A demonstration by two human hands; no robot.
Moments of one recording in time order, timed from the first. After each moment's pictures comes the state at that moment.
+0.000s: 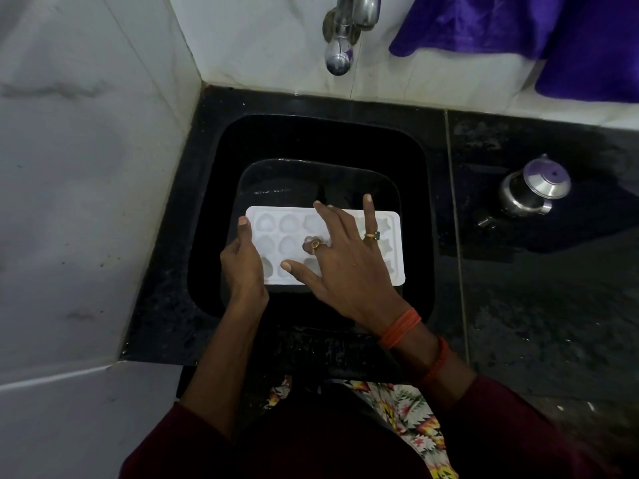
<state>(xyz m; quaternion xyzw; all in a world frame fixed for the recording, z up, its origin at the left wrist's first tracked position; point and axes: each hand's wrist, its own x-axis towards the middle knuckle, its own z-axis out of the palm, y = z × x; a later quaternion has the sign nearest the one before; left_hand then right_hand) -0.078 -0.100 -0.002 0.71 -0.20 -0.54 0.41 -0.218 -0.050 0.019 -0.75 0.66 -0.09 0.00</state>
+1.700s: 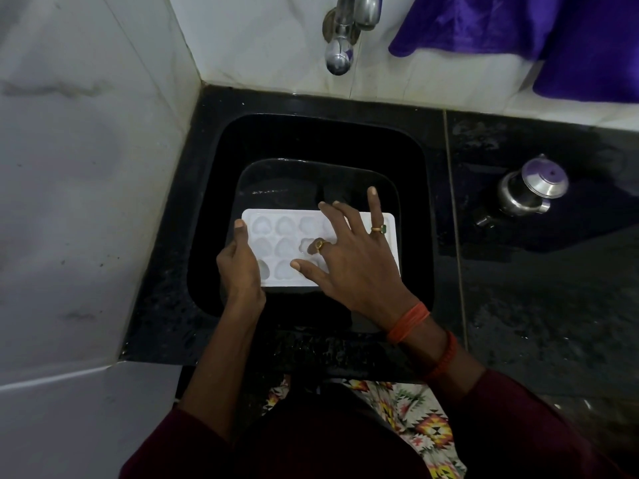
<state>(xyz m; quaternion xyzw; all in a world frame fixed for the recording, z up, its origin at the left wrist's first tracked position) -0.070 -0.099 -0.009 0.71 -0.18 -0.54 0.41 -0.227 -0.051 0.024 -0.77 0.63 -0.05 -0.04</state>
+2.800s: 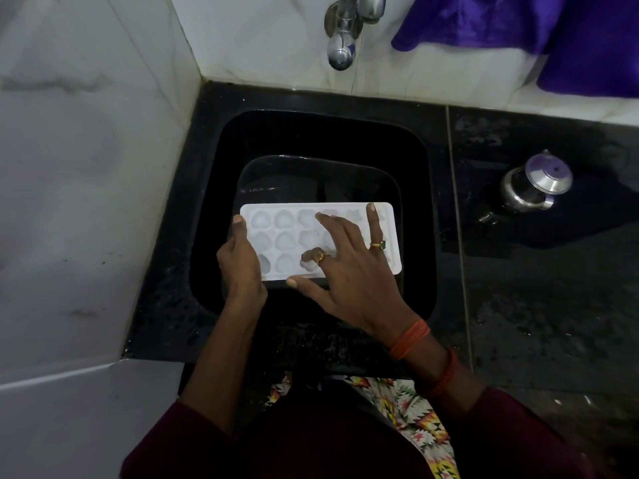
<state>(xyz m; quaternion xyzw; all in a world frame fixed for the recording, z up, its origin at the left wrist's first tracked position) -0.070 -0.103 -0.007 0.70 -0.18 -0.55 0.42 -0.218 -0.033 0.017 -0.76 0.64 -0.11 0.02</state>
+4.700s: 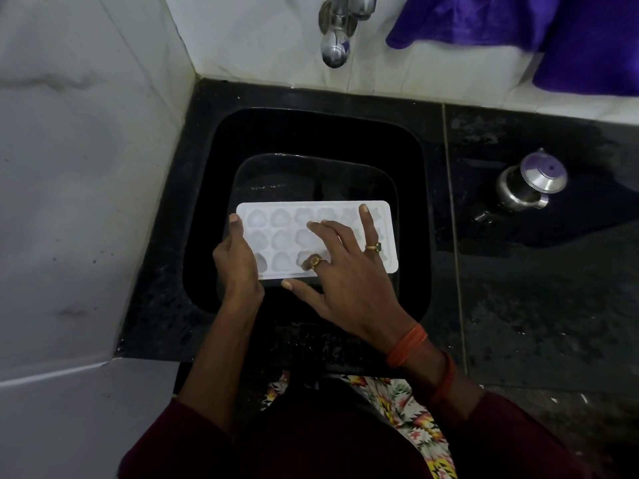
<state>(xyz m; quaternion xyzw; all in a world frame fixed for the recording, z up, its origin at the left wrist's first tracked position) -0.075 -0.103 -0.011 0.71 -0.18 -0.53 0.42 -0.221 -0.025 0.020 -0.77 0.63 -0.10 -0.01</state>
